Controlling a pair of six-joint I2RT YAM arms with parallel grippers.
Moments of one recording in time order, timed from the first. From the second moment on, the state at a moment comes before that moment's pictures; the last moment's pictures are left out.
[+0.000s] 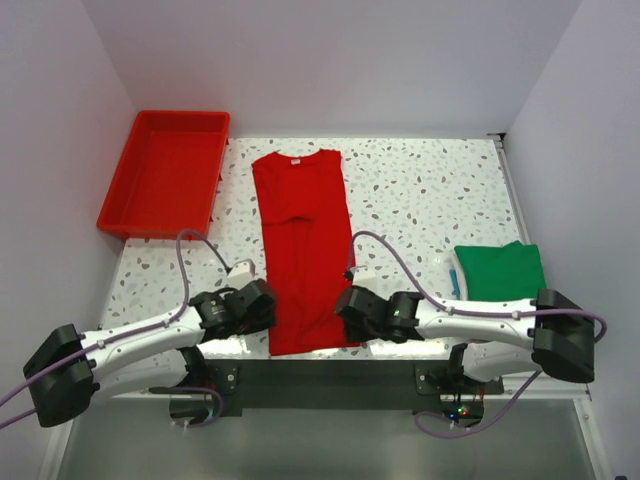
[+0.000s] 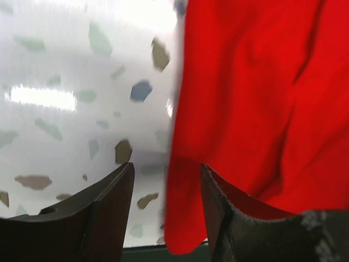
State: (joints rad) left arm -0.91 0.98 0.47 -0.58 -0.35 -1.13; right arm 1.20 1.24 0.69 -0.54 0.29 0.96
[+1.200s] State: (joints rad) left arm -1.17 0.98 0.39 -0.56 -0.33 -1.34; right arm 1.37 1.24 0.61 -0.62 0.43 1.14
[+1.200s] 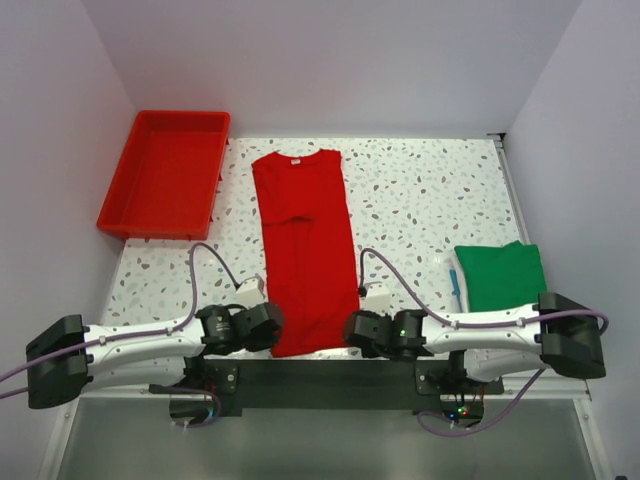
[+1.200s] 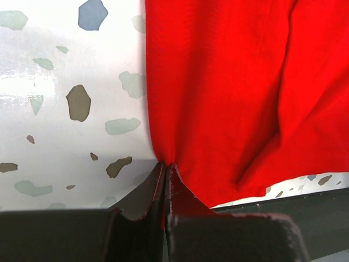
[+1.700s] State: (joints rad) left arm -1.17 0.98 0.38 -0.56 -0.32 -1.34; right arm 1.39 1.28 0.70 -0.65 0.48 1.15
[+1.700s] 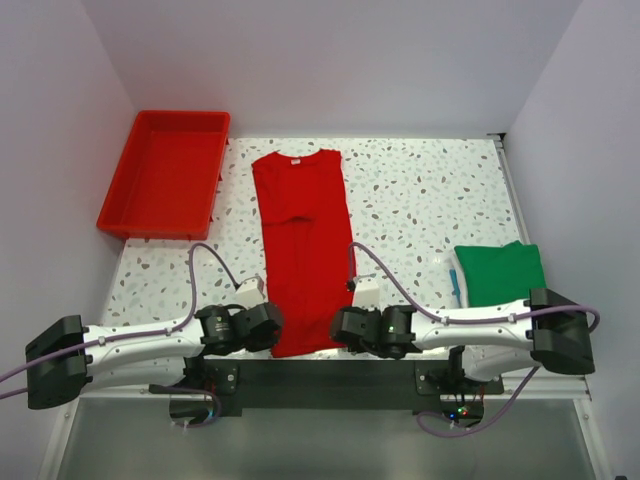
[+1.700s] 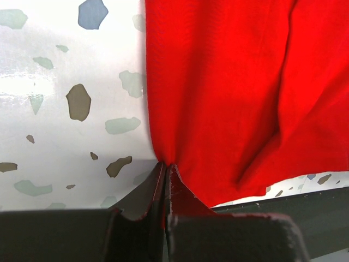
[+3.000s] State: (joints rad) left arm -1.17 0.97 0.38 -0.57 -0.31 -1.34; right arm 1.42 1.30 0.68 -0.65 0.52 1.14
